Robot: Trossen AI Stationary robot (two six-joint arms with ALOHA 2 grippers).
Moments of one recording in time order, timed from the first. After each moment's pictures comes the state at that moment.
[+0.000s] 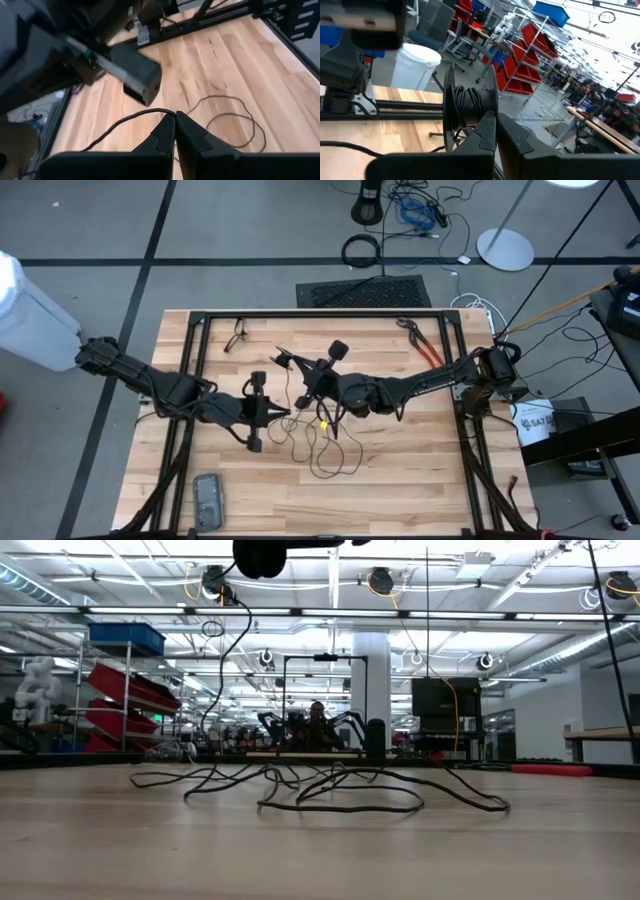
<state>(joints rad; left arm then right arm) -0.40 1.18 1.07 -0.40 -0.44 0.10 0.16 1.78 1.33 0.46 0.83 -0.43</state>
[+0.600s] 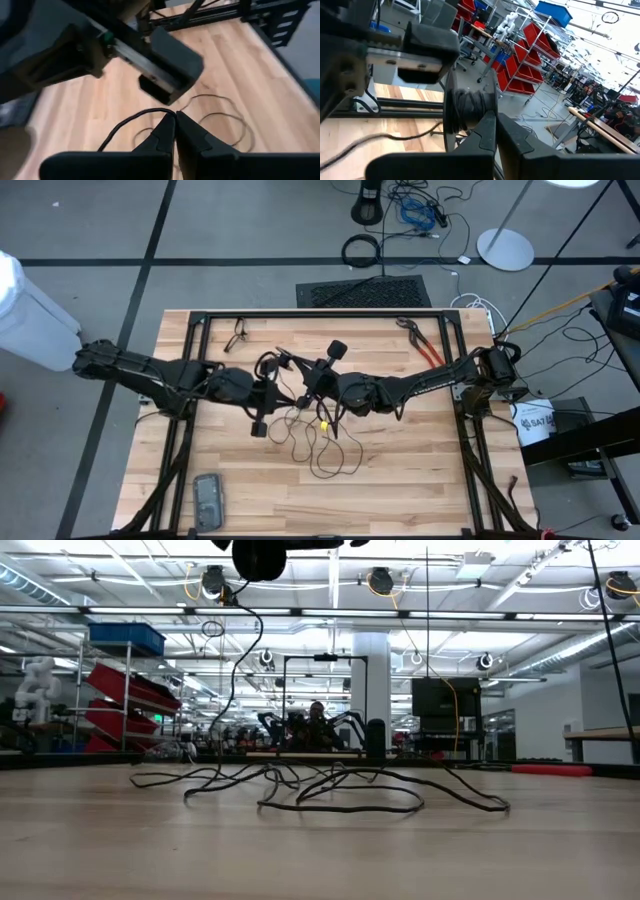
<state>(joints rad) -0.20 1.19 1.07 -0.40 -0.15 0.09 0.16 1.78 1.33 0.46 0.81 -0.43</state>
